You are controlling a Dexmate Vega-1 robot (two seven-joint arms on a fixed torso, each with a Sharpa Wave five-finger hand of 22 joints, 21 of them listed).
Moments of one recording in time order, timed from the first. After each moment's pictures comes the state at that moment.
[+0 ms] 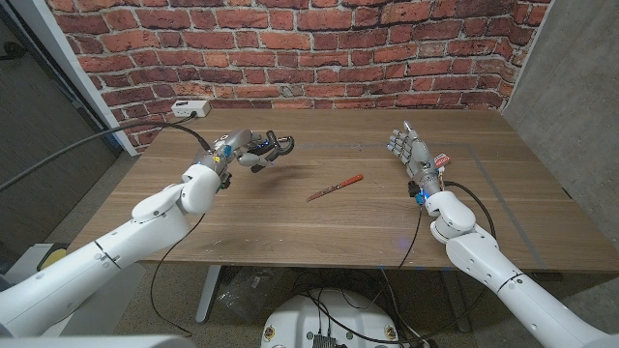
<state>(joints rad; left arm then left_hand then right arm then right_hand) 1.02 0.94 0.42 -2.03 0.31 0.29 0.27 1.22 0.00 0.06 -0.09 0.19 0.84 -0.03 0.24 0.19 0.86 -0.12 0.21 0.21 0.89 -0.12 0.20 0.18 0.79 -0.08 0.26 0.18 -1.07 -0.54 -0.34 -1.63 0.60 0.29 -0.17 0.25 0.04 0.23 -0.12 0.17 0.25 0.09 0.20 0.20 0.27 0.13 0.22 0.19 0.19 0.11 0.19 0.18 0.26 0.00 0.28 0.18</state>
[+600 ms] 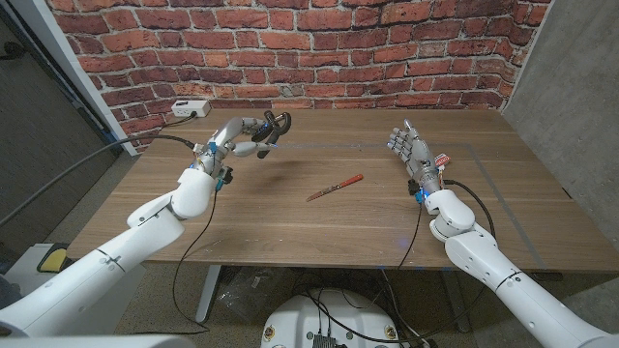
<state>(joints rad) 1.05 0.83 0.32 -1.82 0.15 -0.10 0.41 1.21 0.00 0.09 -0.12 0.18 0.83 -0.02 0.23 0.19 0.86 -0.11 0.20 0.21 0.88 -0.12 0.19 0.18 0.78 -0.08 0.26 0.18 -1.06 -0.53 -0.35 -1.62 0.60 0.30 -0.17 0.25 0.04 0.23 -0.12 0.17 0.25 0.09 0.20 0.20 0.27 0.13 0.22 0.19 0.20 0.10 0.19 0.18 0.26 0.01 0.28 0.18</state>
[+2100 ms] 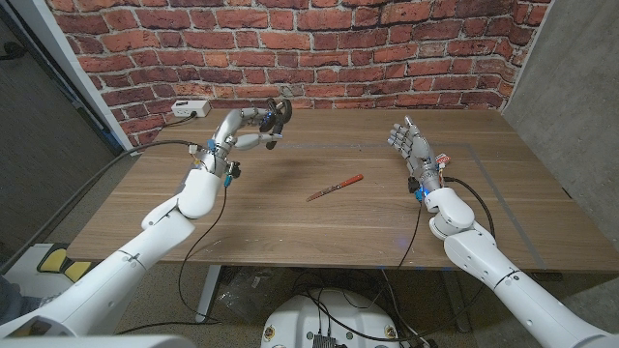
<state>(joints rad) 1.01 0.71 0.31 -1.70 0.10 -0.33 0.42 1.28 -0.07 0.10 -0.14 0.18 0.92 -0.02 0.24 0.20 0.92 -0.13 0.22 0.24 0.95 -0.09 0.22 0.20 0.83 -0.06 0.32 0.19 -1.05 -0.52 -0.34 -1.61 0.58 0.33 -0.16 0.25 0.04 0.23 -0.12 0.17 0.25 0.09 0.20 0.20 0.27 0.13 0.22 0.19 0.20 0.11 0.19 0.18 0.26 0.01 0.28 0.18</state>
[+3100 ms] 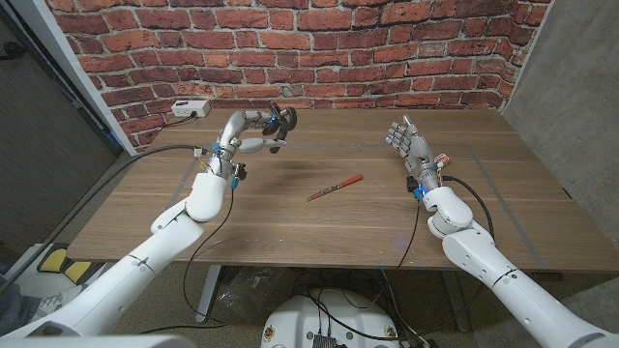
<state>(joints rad) 1.02 0.66 0.32 -1.72 0.11 -0.30 0.45 1.38 -0.17 0.10 -0.14 0.19 1.08 -0.04 0.29 0.19 1.04 -0.14 0.26 0.29 1.03 -0.11 0.26 0.25 0.84 -0.06 0.48 0.26 -1.05 -0.52 -0.35 -1.61 0.58 0.33 -0.16 0.25 0.04 0.23 -0.12 0.17 0.25 0.09 0.20 0.20 0.27 0.13 0.22 0.19 0.20 0.11 0.19 0.18 0.26 0.01 0.27 0.18</state>
